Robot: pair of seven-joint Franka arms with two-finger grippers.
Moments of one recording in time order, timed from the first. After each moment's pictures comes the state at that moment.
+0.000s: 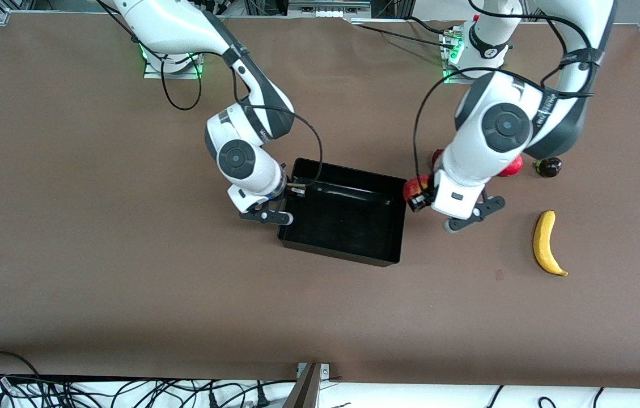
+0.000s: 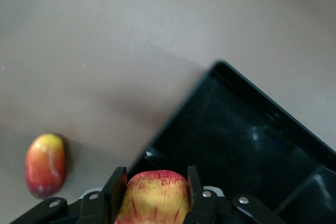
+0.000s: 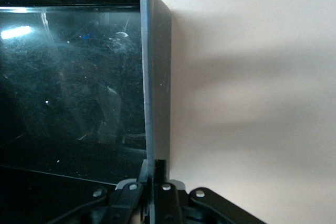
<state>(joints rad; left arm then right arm) -0.23 0.36 -0.23 -1.63 0.00 2.00 -0.96 0.62 0.66 0.02 -1.53 0.24 2.18 0.66</state>
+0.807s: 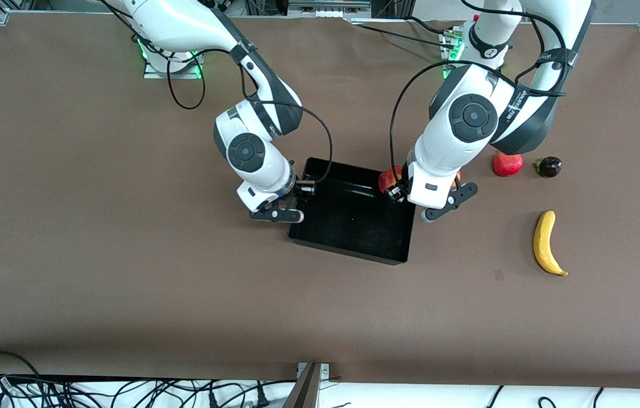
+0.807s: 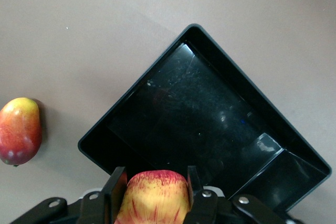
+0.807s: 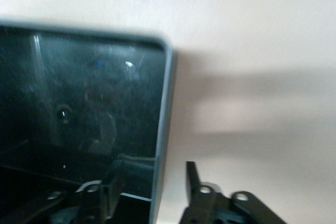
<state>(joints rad) -0.25 0.39 -0.26 -1.63 -0.02 2.01 -1.08 0.62 0.66 -0.01 -1.48 0.24 2.17 0.57</state>
